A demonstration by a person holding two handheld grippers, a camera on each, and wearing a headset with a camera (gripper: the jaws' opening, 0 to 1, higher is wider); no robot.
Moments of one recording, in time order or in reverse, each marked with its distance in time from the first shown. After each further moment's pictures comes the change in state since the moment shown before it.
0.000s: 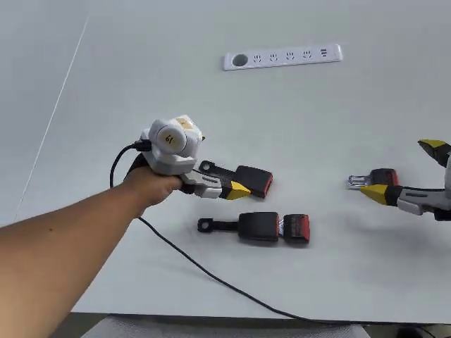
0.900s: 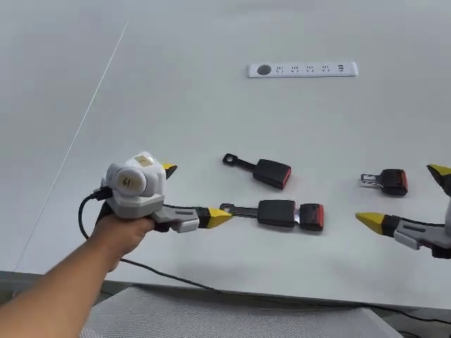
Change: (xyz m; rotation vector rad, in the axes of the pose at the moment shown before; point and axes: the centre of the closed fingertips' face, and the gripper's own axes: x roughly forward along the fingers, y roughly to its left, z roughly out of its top) left arm -0.119 -0.037 -0.070 -0.111 -0.110 0.104; right arm -0.055 0.081 0.009 -0.079 -0.081 -0.026
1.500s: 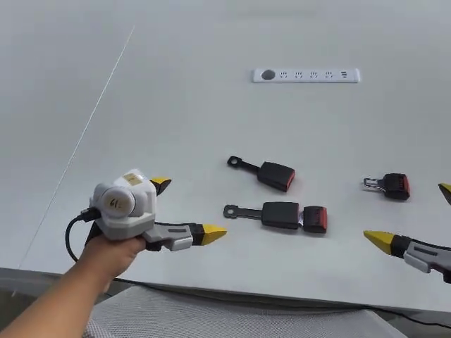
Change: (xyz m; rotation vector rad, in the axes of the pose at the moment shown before) left arm -0.021 -0.003 -0.009 -0.039 -0.041 0.023; right arm -0.022 0.014 -0.007 0.021 -0.008 -0.023
